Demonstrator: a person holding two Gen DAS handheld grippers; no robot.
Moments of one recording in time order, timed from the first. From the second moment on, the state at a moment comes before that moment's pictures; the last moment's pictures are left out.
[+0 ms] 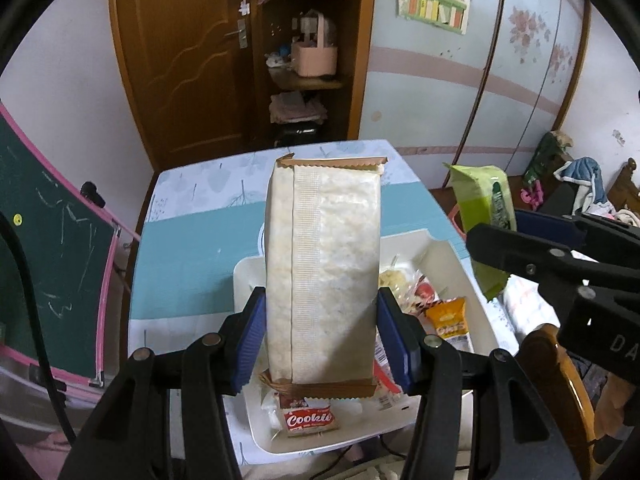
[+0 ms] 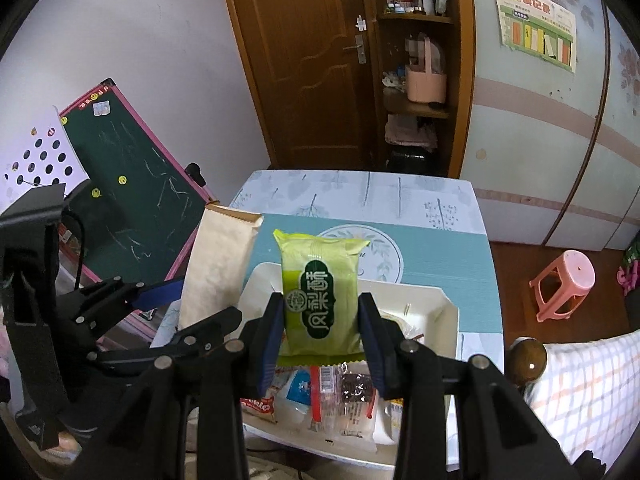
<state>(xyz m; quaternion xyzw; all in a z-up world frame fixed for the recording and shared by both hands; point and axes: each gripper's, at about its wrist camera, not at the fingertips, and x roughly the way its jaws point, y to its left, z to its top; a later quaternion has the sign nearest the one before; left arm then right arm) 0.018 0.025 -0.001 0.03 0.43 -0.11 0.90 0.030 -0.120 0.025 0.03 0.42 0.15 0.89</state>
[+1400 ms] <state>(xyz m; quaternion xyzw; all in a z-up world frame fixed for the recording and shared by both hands) 0.015 0.042 -0.035 0.01 0.43 -0.03 0.90 0.003 -0.119 -0.016 0.08 0.41 0.08 0.91</state>
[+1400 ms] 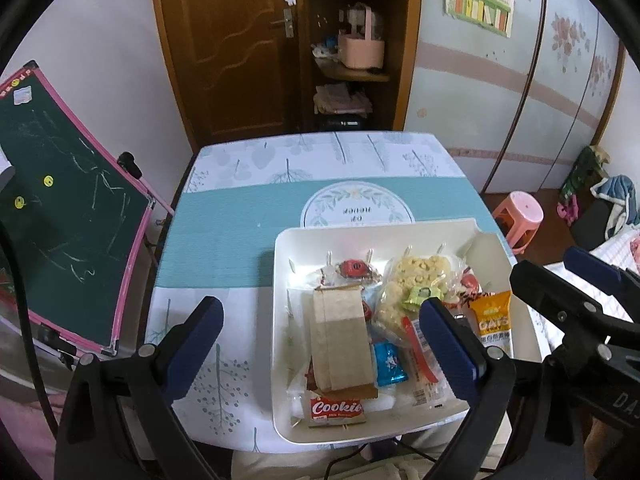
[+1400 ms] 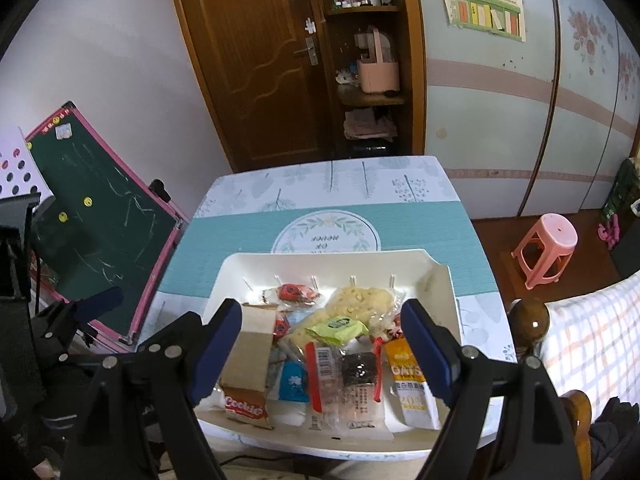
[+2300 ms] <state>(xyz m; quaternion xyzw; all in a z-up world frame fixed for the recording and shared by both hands) 0.014 0.065 -0.031 -0.01 0.42 0.03 0.91 0.007 -0.108 -0.018 0.05 0.40 0.06 0.91</state>
